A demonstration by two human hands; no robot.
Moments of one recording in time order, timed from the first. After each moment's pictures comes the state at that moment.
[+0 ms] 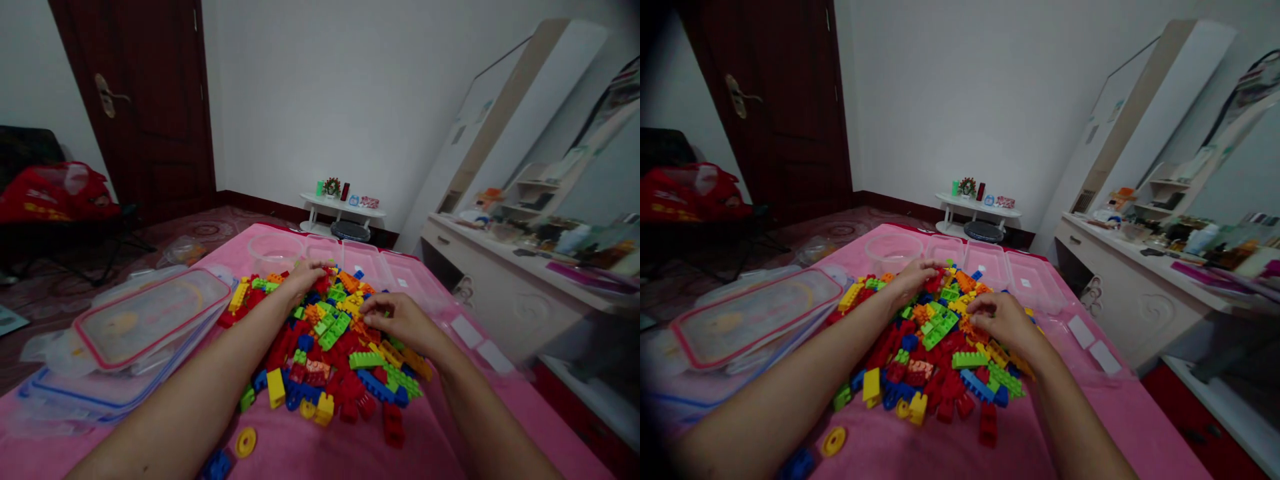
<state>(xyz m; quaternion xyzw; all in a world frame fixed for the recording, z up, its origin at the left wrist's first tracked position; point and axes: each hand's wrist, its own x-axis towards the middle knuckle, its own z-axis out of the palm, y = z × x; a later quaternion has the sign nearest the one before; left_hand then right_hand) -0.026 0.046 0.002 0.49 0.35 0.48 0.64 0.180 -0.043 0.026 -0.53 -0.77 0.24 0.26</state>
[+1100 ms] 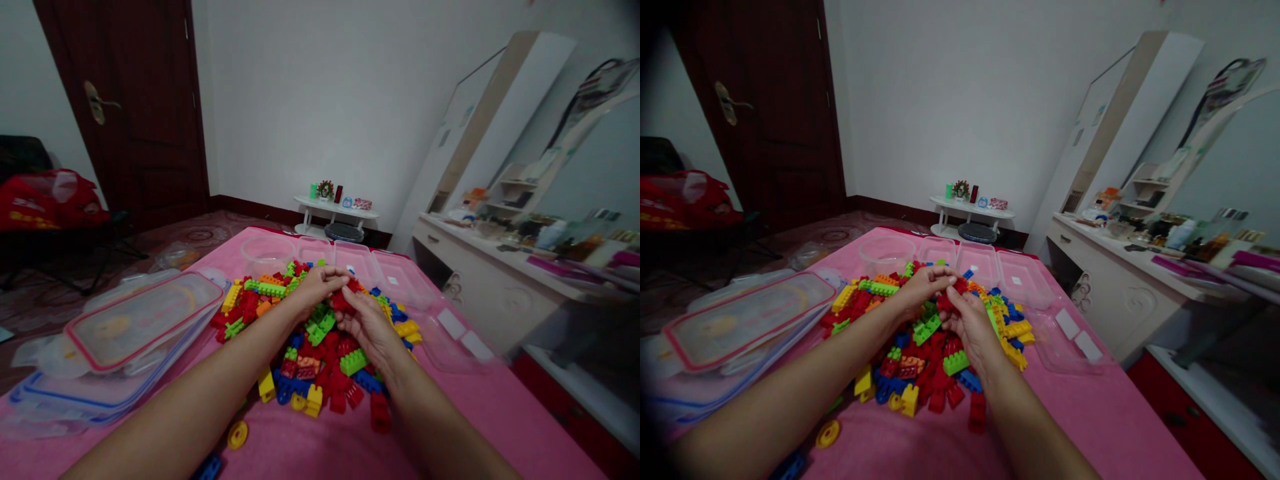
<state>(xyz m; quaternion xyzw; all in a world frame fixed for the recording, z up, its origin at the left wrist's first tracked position) 0.002 0.003 0.018 0.61 0.27 0.46 0.59 0.122 -0.062 0.012 -0.40 -0.40 0.60 0.56</state>
